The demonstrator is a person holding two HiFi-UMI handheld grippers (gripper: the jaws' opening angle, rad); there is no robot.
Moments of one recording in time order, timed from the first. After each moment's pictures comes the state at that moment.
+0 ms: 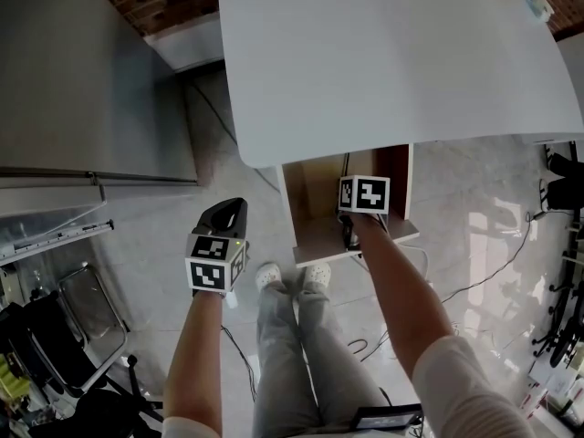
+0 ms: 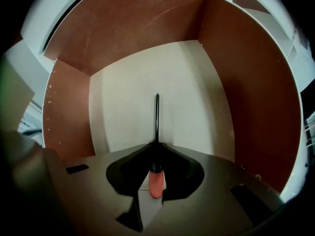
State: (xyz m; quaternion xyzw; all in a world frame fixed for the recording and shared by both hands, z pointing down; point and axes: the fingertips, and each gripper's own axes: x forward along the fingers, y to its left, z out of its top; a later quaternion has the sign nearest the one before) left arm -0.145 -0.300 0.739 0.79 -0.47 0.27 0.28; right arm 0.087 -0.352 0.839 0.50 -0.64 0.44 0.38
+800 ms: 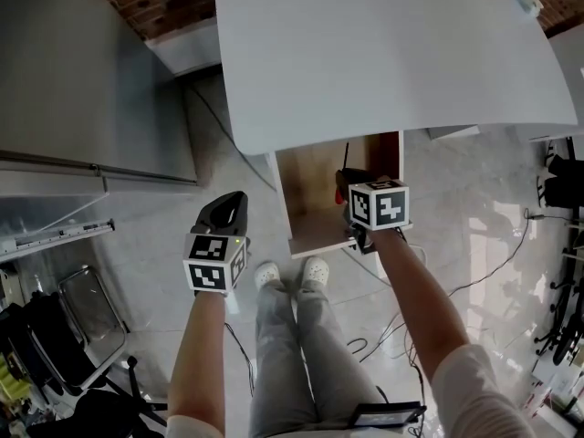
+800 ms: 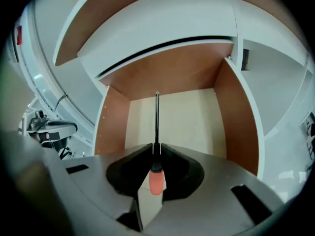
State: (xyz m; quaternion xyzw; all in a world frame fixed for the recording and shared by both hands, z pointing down) left arm -0.134 -0.299 0.698 0.79 -0.50 0.24 0.26; right arm 0.072 -0.354 0.749 0.44 -0.77 0.35 0.32
